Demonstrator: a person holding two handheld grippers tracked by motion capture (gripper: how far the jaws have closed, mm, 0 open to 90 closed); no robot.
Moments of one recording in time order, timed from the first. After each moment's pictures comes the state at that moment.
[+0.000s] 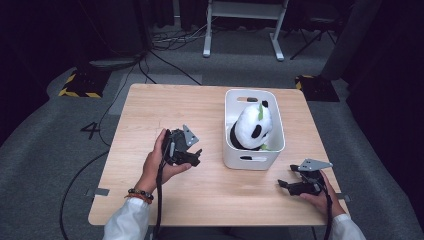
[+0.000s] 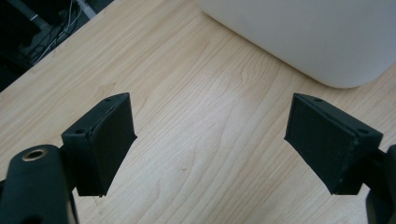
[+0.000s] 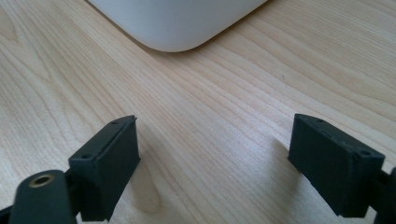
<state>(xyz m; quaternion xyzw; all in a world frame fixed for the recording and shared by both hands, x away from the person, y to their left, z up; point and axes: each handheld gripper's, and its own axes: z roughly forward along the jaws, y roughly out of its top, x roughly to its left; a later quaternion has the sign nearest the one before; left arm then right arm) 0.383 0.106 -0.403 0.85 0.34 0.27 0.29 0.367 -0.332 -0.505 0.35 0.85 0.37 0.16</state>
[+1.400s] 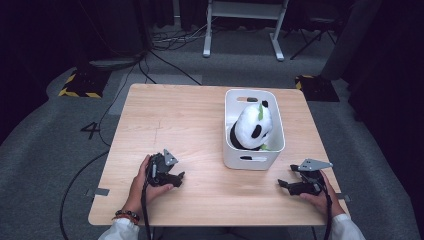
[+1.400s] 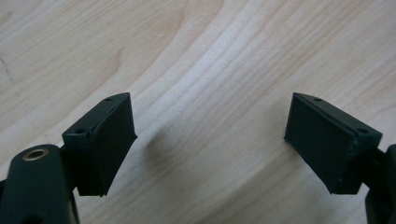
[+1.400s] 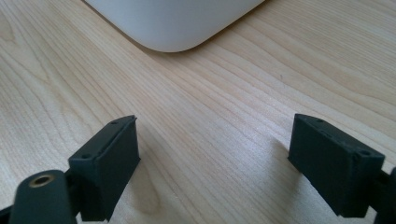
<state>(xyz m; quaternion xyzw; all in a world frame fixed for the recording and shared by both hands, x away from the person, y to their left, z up) 0.362 0.162 -0.494 0.85 0.40 0.19 0.28 0.367 -0.332 -0.505 0.35 0.85 0.37 0.16</state>
